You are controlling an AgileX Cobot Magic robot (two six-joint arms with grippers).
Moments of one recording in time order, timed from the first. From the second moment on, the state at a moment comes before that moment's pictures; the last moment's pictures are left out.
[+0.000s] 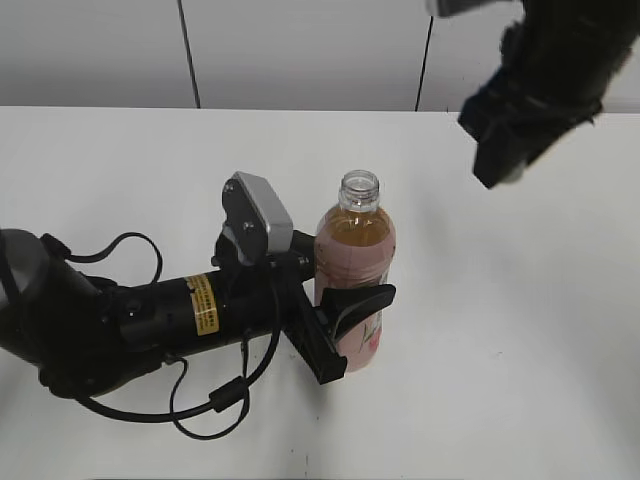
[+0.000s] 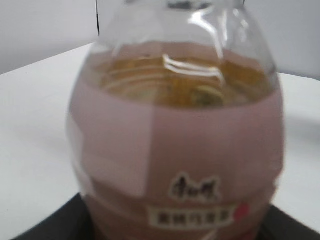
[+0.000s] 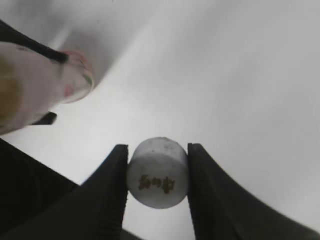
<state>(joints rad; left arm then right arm) -0.64 2.07 -0.69 0.60 -1.17 -0.19 0.44 1.68 -1.47 0.07 1.22 -0.27</state>
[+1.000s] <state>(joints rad) -0.64 2.07 -0.69 0.60 -1.17 -0.19 0.32 1.92 -1.00 0.20 0.70 -0.03</state>
